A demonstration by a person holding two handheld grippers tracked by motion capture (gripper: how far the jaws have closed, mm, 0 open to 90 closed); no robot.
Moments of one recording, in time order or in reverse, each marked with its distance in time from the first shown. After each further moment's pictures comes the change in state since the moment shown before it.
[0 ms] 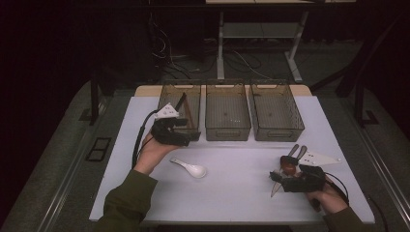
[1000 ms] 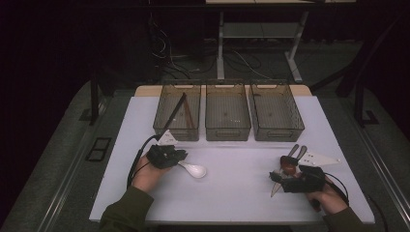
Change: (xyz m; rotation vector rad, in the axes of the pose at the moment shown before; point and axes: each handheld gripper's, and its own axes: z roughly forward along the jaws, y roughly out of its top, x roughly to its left) left arm -0.009 -0.068 0.000 0.226 0.059 0.038; right arm 0.001 0.000 0.000 0.001 0.000 -0.006
